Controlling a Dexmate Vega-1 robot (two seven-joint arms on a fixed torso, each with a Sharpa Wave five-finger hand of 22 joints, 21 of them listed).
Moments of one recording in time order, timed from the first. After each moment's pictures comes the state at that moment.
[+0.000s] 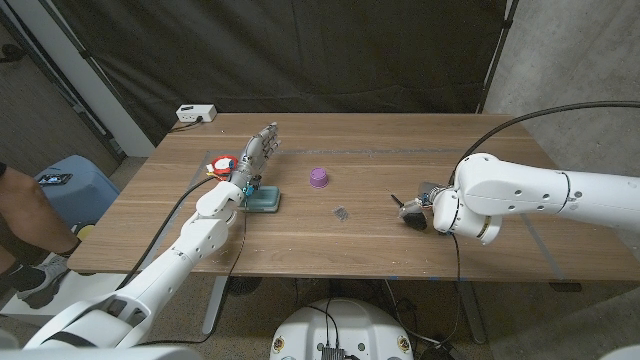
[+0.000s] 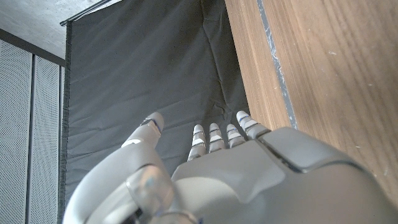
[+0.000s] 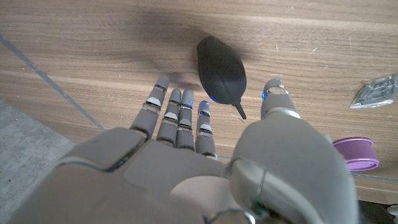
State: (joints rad) left arm 0.81 0.48 0.38 -1.24 -0.70 -0.35 -0.16; left_hand 0.41 0.18 0.62 -0.07 0.19 0.09 -0.04 0.19 0.18 0.02 -0.02 0.21 0.19 -0.05 0.02 0.18 0.17 0.07 0.02 0.20 0.17; right arm -0.14 -1.06 -1.35 -2.38 1.29 -1.40 -1.12; right_hand 0.78 -0.03 0.23 -0.16 0.26 0.35 0.15 0.21 0.22 0.29 0.21 0.46 0.50 0.27 0.12 0.27 0.30 0.42 0.18 0.20 0.17
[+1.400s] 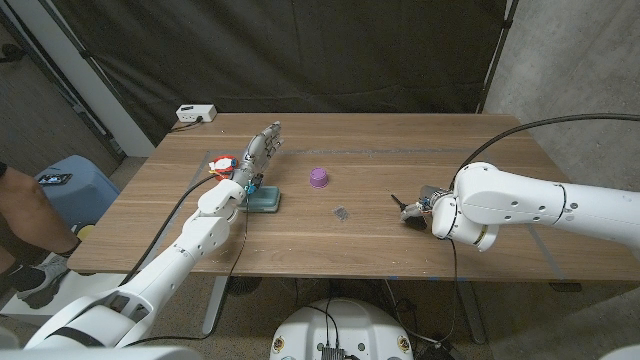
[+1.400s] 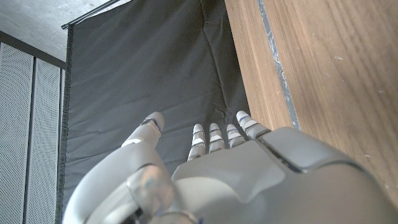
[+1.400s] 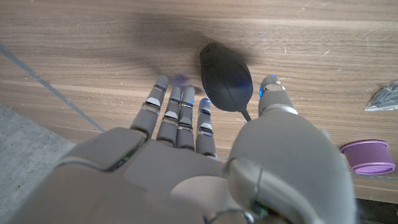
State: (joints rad) left arm 0.80 0.47 0.38 -1.23 -0.70 -0.34 -0.17; left_hand 0.41 0.19 0.62 -0.07 0.19 0.09 -0.04 0.19 0.18 0.02 -0.02 0.21 0.19 -0.05 0.02 0.18 0.17 0.07 0.02 0.20 0.17; right arm -0.23 -1.05 -1.28 -2.36 1.24 -1.40 -1.12; right_hand 0.82 -0.03 0.23 -0.16 0.27 0.39 0.15 0.21 0.22 0.32 0.19 0.50 0.54 0.30 0.11 0.29 0.33 0.41 0.19 0.20 0.17
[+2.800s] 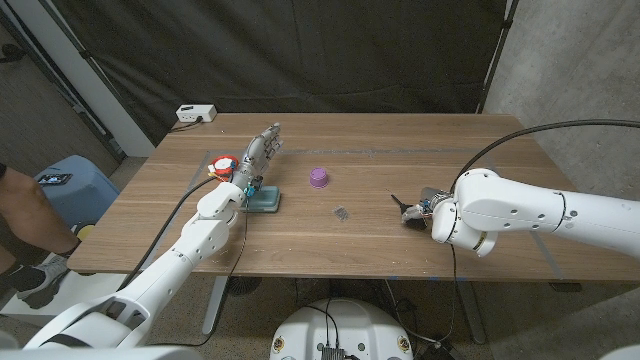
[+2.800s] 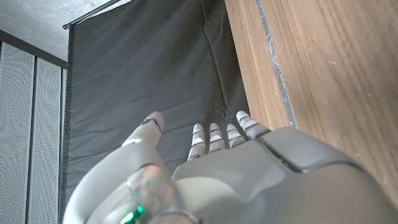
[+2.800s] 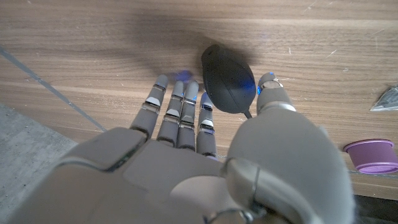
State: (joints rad) left arm 0.83 0.48 0.38 -1.27 -0.70 -0.34 -0.16; left_hand 0.42 0.19 0.62 -0.07 0.19 0.10 -0.05 0.19 0.18 0.02 -0.02 0.21 0.19 -0.05 0.02 0.18 0.17 0.08 0.03 0.20 0.17; right arm -0.30 -1.04 -1.24 -2.36 1.17 -1.40 -1.12; right_hand 0.86 -0.03 0.23 -0.16 0.27 0.49 0.16 0.24 0.23 0.39 0.15 0.58 0.59 0.38 0.05 0.33 0.38 0.41 0.18 0.20 0.17
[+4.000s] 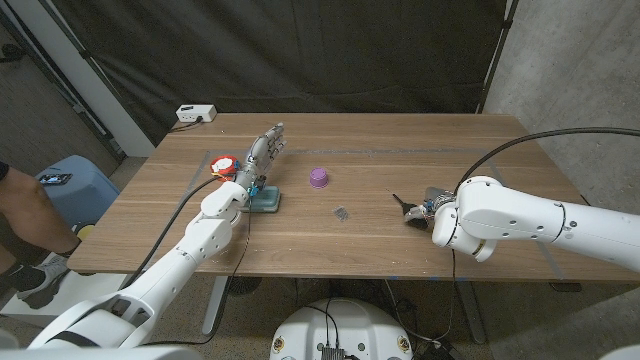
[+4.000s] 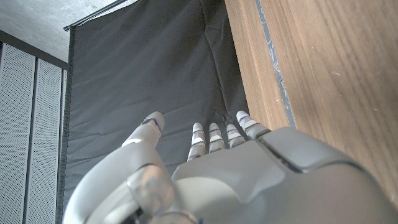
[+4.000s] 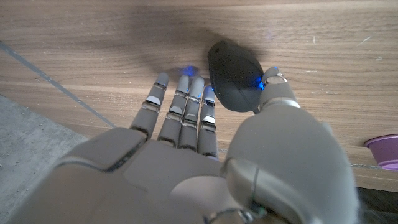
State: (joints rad) left arm 0.81 0.47 0.39 -1.26 -0.70 -0.34 -0.16; left_hand 0.42 0.19 0.62 -0.07 0.19 0.11 -0.05 0.19 0.18 0.02 -0.02 0.21 0.19 -0.05 0.02 0.18 0.17 0.08 0.03 0.20 0.17; right arm -0.40 -1.04 -1.16 -2.35 1.09 -1.40 -1.12; right_hand 0.92 -0.02 0.24 -0.16 0.29 0.57 0.12 0.25 0.23 0.46 0.10 0.64 0.62 0.46 0.01 0.37 0.41 0.44 0.15 0.20 0.17
